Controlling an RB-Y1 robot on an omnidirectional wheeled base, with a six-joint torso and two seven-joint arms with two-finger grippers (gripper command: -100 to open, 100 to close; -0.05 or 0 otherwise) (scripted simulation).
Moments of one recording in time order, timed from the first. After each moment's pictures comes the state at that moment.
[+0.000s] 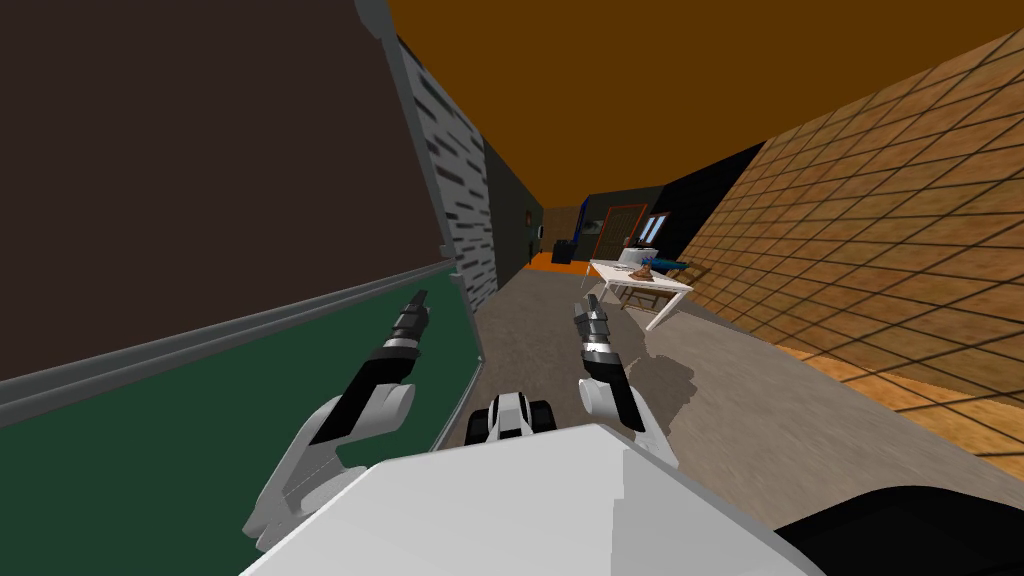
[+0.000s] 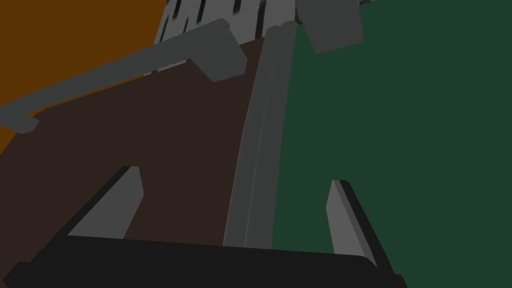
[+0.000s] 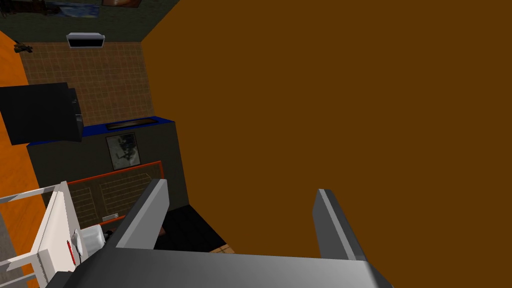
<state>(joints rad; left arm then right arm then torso) 0.32 0.18 0.04 -2.42 -0.10 0.25 -0.12 0.47 0.04 -0.07 -2.21 0.08 -0.38 -0.12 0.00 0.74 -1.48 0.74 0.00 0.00</state>
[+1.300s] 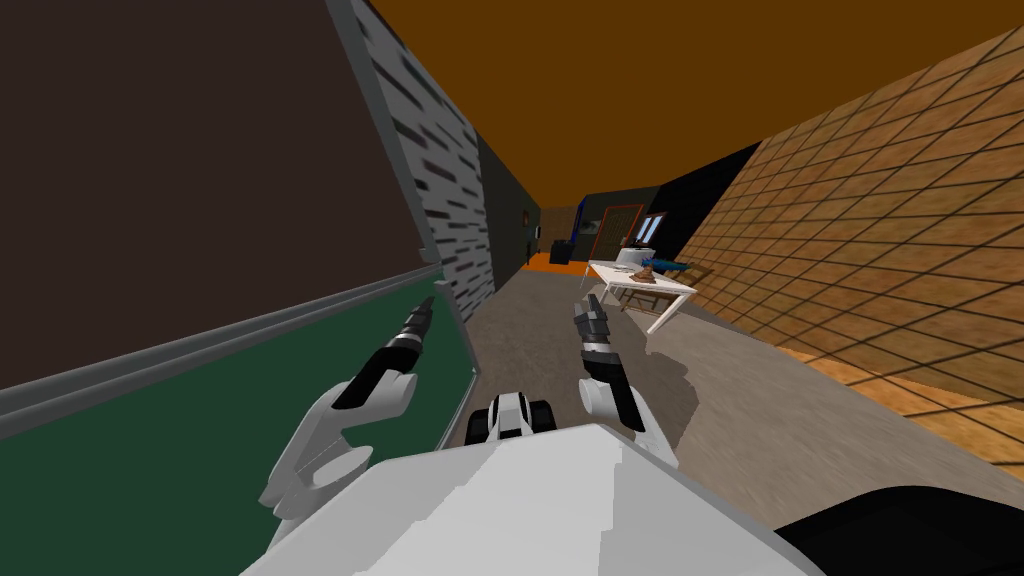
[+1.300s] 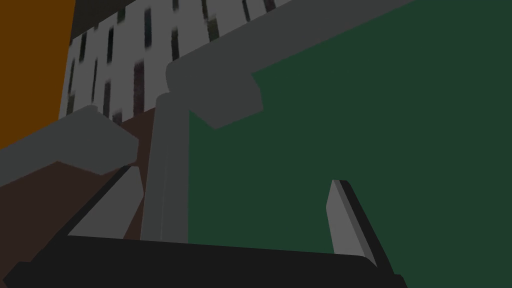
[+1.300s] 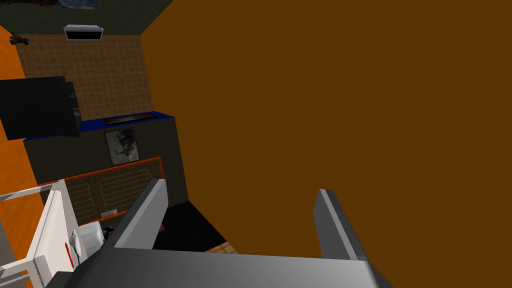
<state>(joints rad) 0.23 0.21 0.04 -2.41 -0.14 0.60 -0.16 0.47 0.04 -0.07 -2.21 0.08 -0.38 -0.12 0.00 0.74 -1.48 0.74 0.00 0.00</state>
